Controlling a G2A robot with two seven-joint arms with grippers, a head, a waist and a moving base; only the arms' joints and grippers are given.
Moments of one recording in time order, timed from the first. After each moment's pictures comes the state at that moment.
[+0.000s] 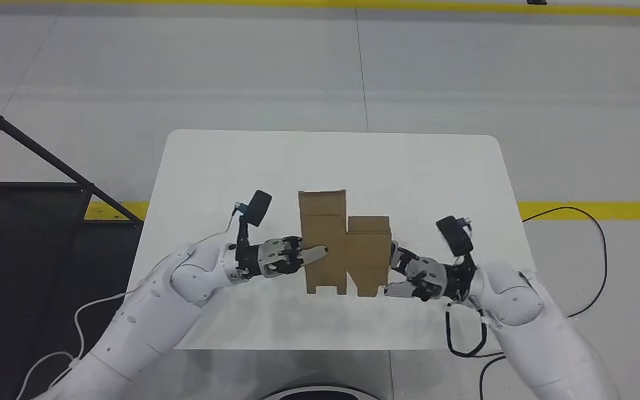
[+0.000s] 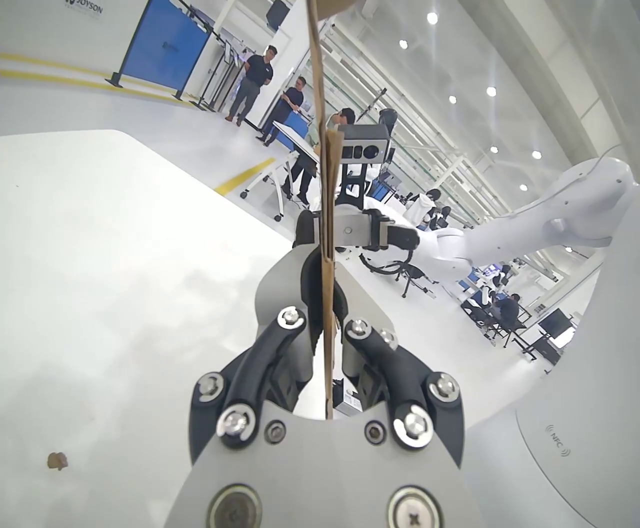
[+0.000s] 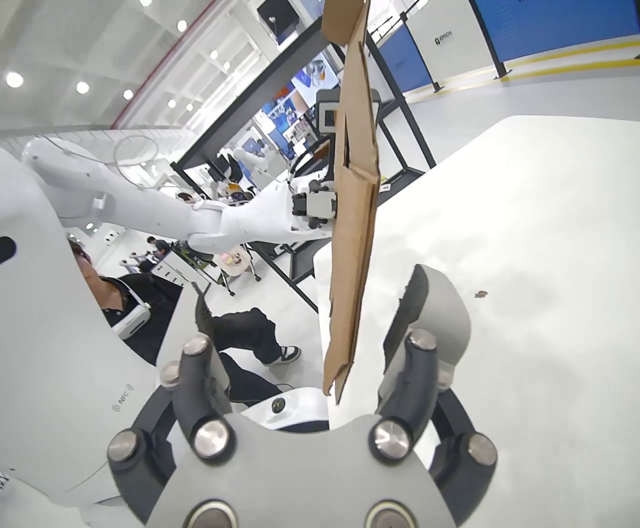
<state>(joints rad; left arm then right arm) 1.03 -1.00 -0.93 -1.44 0.12 -1.01 -0.35 -1.16 -0.96 1.16 -1.54 0.18 -1.01 0.81</state>
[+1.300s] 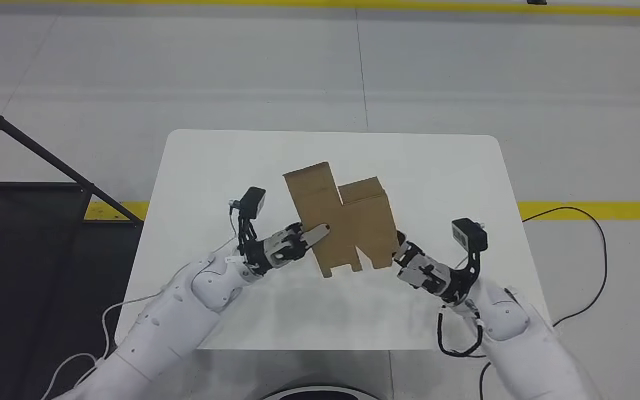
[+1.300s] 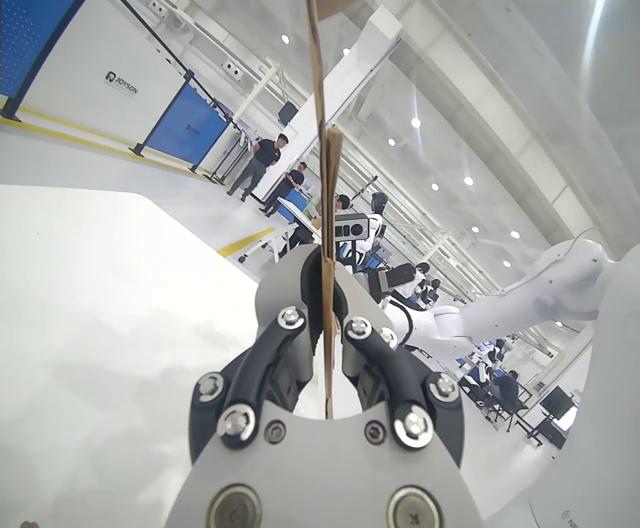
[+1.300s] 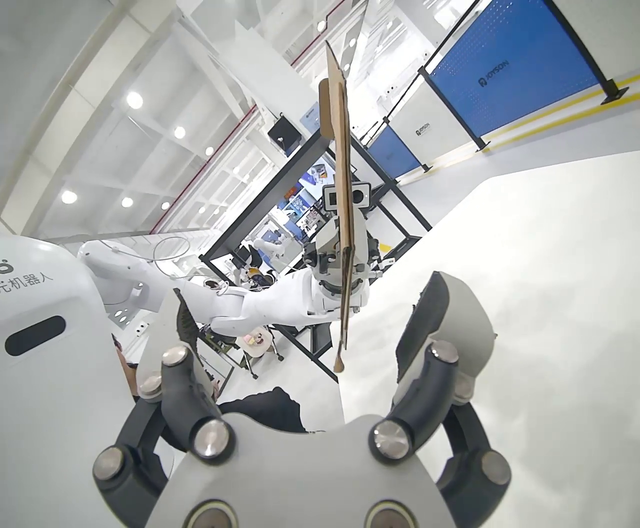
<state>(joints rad) 1.02 -1.09 -0.88 -1.35 0.17 -1.01 -0.06 -1.23 -1.00 1.15 -1.52 0.15 -1.01 0.51</state>
